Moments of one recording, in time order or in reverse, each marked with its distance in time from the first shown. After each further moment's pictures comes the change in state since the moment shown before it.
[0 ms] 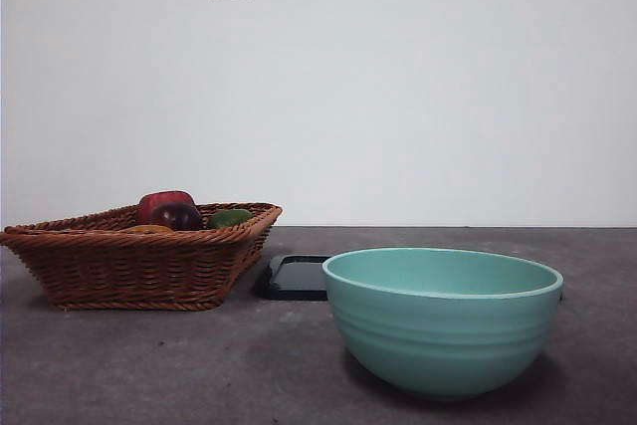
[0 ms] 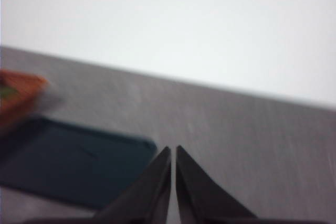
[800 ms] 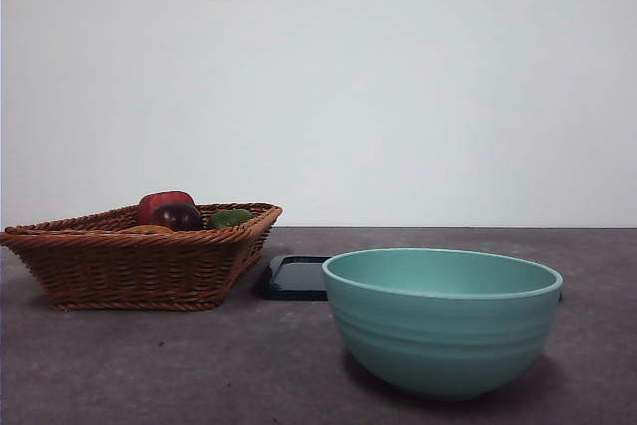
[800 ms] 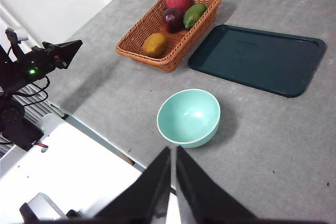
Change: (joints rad) left arm 0.000 0.000 0.000 0.000 0.000 0.000; right arm 0.573 0.205 0.941 -1.136 -0.025 0.362
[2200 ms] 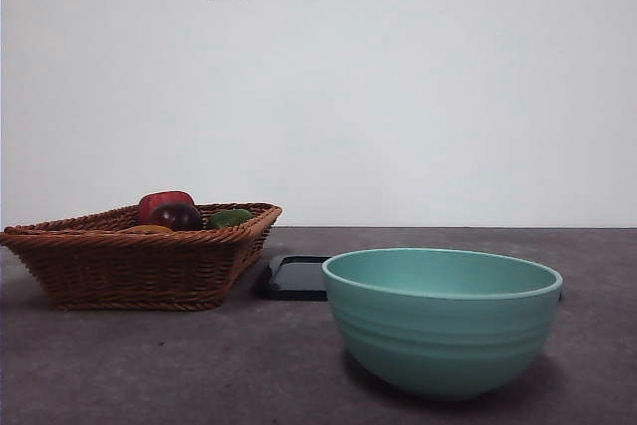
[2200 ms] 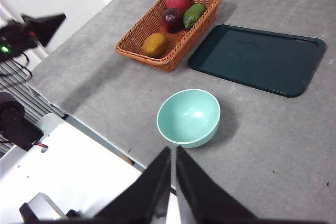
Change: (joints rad) left arm -0.002 0.145 0.228 -0.025 0.098 0.042; right arm 0.000 0.000 0.000 0.000 0.000 0.000
